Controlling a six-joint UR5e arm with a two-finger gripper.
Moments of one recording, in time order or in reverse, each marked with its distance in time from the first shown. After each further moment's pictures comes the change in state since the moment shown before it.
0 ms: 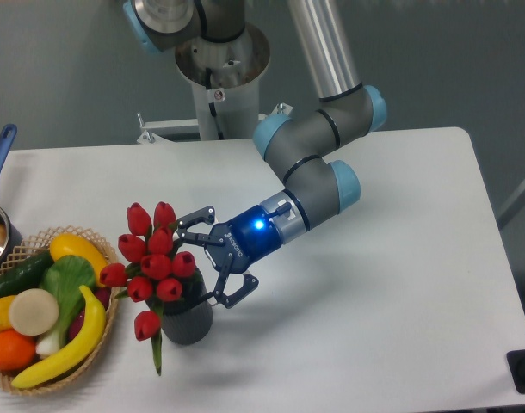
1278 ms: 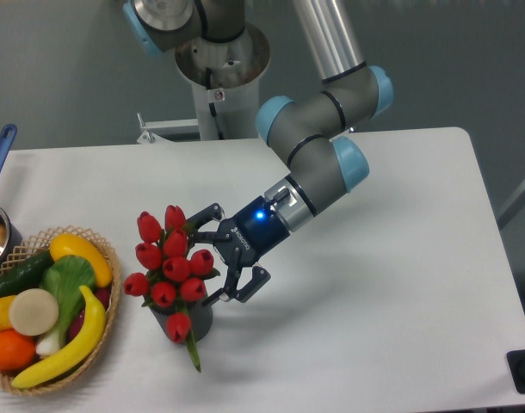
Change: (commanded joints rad) arm 0.014 0.097 0.003 0.006 0.252 0.014
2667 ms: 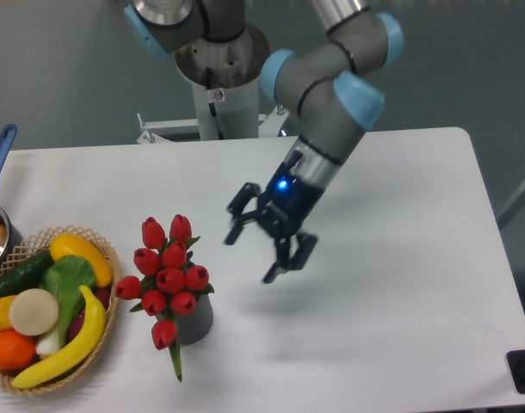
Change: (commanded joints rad) arm 0.146 0.268 -0.002 -0.008 0.594 -0.014
